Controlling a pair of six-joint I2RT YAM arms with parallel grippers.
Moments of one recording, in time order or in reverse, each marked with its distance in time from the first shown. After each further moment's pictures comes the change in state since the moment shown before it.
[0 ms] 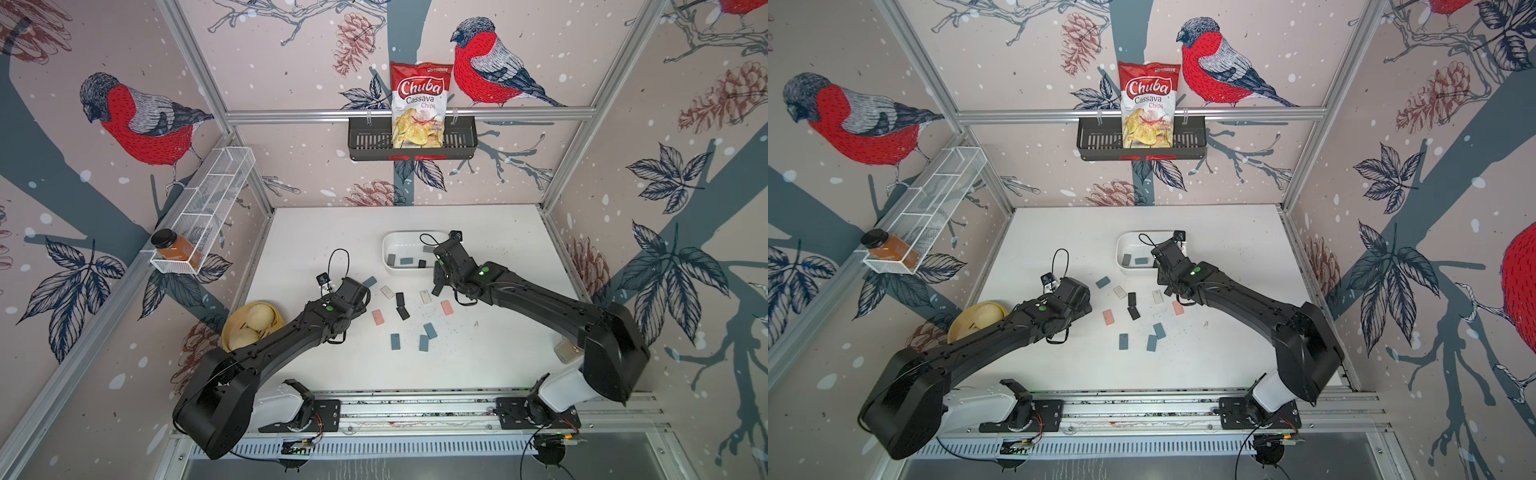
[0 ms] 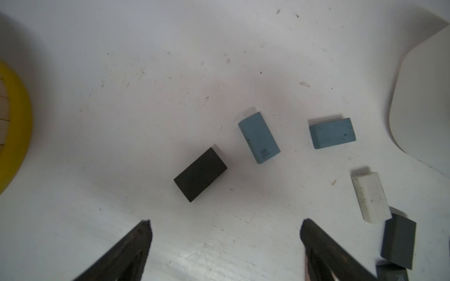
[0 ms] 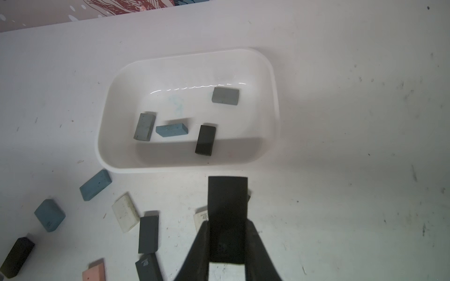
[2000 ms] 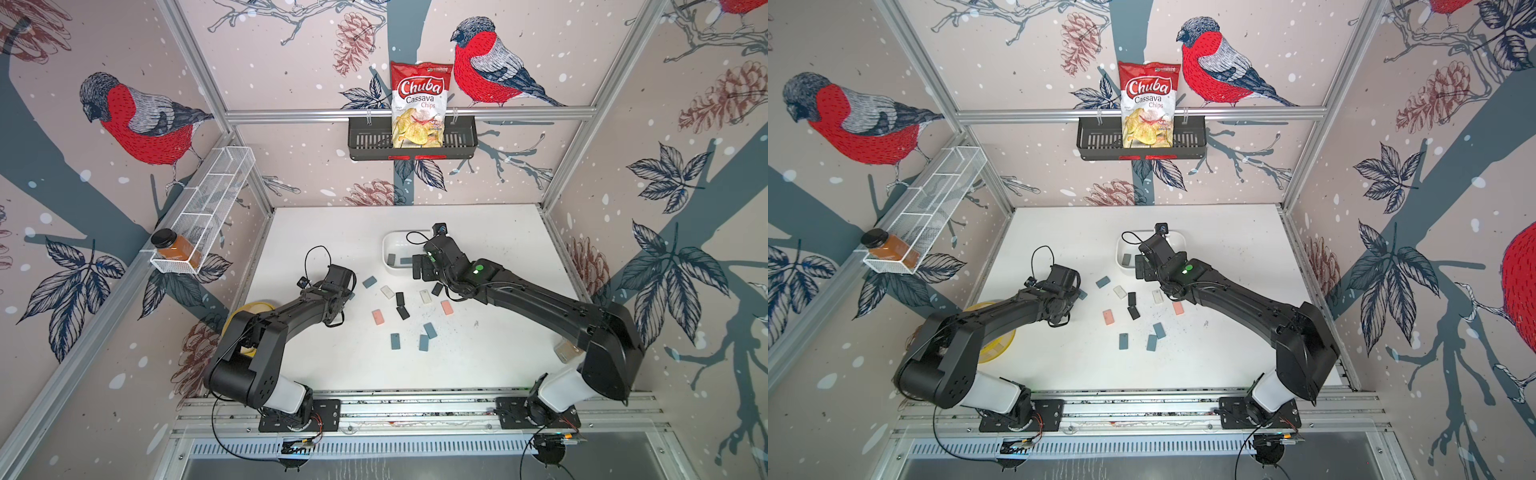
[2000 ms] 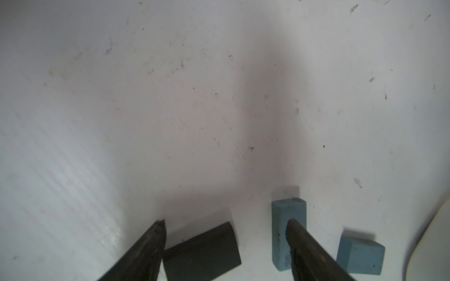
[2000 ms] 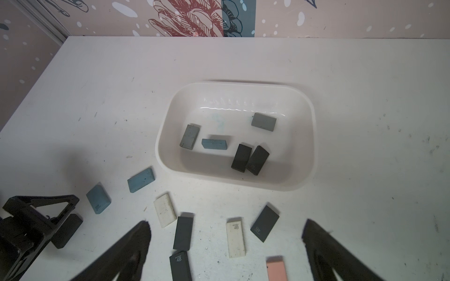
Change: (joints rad) left arm 0.235 0.256 0.061 0.158 0.164 -0.286; right arm 0.111 -0.045 0.058 0.018 0.028 -0.093
